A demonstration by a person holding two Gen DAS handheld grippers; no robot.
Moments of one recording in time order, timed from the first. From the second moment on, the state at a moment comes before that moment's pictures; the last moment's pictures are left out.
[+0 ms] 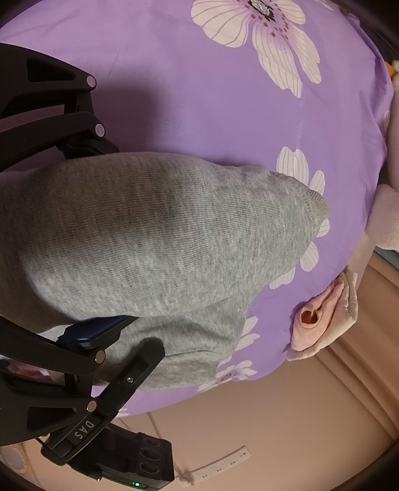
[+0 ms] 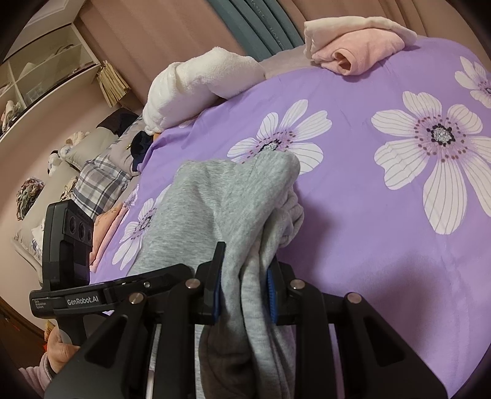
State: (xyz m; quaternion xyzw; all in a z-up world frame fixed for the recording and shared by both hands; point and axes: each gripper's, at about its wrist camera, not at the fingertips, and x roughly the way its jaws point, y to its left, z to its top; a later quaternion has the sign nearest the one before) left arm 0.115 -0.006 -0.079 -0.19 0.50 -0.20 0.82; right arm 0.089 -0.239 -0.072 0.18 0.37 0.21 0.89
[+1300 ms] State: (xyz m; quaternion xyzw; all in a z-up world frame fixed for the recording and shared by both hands) left arm 0.116 -0.007 -0.085 -0.17 0.51 -0.18 0.82; right arm 0.097 -0.267 -0.103 0.24 0.43 0.18 0.85
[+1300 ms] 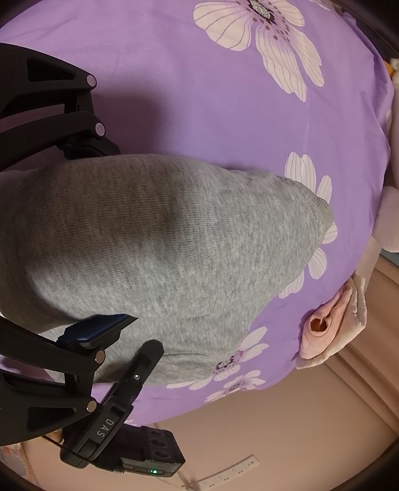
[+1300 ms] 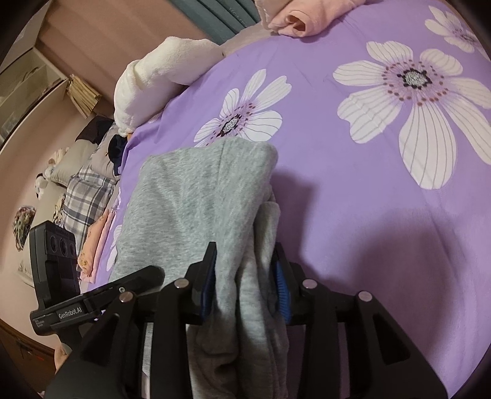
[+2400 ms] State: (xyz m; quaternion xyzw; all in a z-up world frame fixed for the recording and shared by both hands) left arm 0.071 0.034 -0.027 -0.12 0.41 -0.14 0.89; right arm 0.047 -0.292 -0.065 0.19 0.37 0.11 0.90
